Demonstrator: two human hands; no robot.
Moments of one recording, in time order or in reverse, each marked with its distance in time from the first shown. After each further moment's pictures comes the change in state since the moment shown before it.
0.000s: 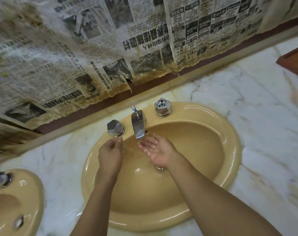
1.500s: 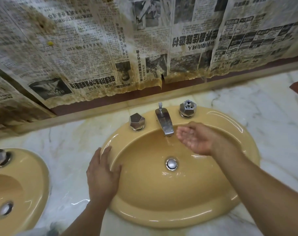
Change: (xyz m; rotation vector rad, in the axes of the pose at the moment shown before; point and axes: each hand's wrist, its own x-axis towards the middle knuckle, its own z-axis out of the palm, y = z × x) left_hand 0.016 -0.133 -0.089 0.556 0.072 0.303; right_hand -0.035 -0.052 0.019 -0.383 0.135 -0.096
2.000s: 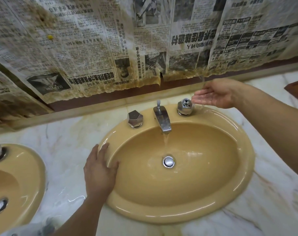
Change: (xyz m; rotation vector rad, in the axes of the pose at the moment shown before) left_hand -0.001 0.001 -0.001 -0.018 0.010 0.000; right_hand -0.032 -0.131 0.024 -0.510 0.150 -0.264
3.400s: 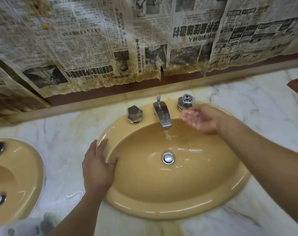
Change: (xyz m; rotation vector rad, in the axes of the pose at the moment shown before) left_hand 0.000 -0.001 0.001 -0.018 0.016 -0.008; right_hand 0.001 0.089 0.029 0.383 -0.091 0.184
